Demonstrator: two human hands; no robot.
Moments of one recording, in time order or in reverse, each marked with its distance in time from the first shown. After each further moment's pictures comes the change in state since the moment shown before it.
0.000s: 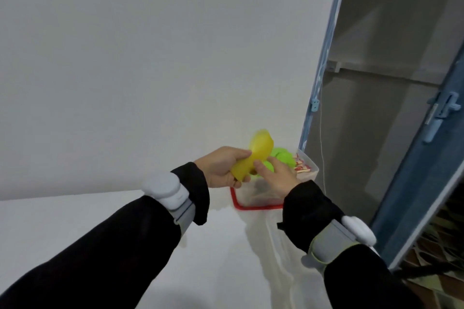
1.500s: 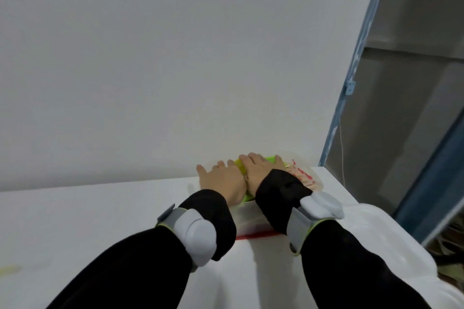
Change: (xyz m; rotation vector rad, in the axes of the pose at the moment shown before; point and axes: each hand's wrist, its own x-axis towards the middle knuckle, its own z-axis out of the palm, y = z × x) left_hand -0.008 -0.067 -0.037 1.451 0.585 -0.181; right_hand 0.003 -0.058 0.077 -0.700 -0.209 -0.348
